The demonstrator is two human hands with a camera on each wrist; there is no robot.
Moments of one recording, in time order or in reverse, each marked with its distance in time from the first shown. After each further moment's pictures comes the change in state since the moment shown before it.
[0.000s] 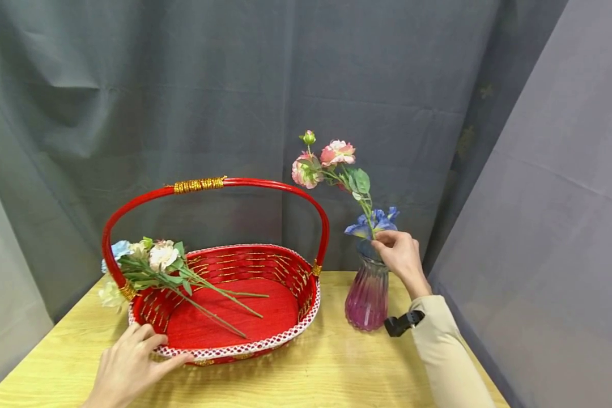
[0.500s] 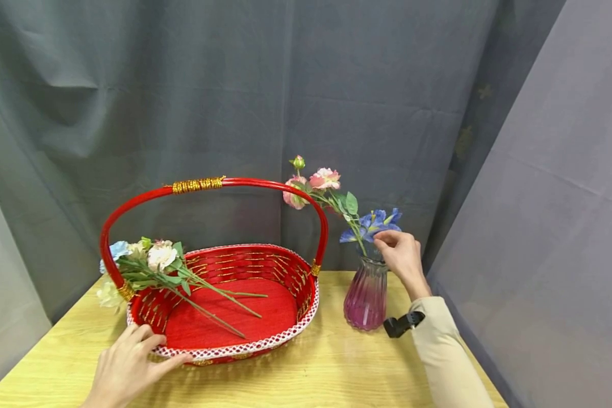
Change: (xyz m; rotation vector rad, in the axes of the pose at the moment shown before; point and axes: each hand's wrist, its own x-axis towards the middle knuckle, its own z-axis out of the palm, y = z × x) left_hand -0.001 -0.001 -0.001 0.005 0.012 0.008; right_hand -0.001 0.004 0.001 0.028 0.045 0.022
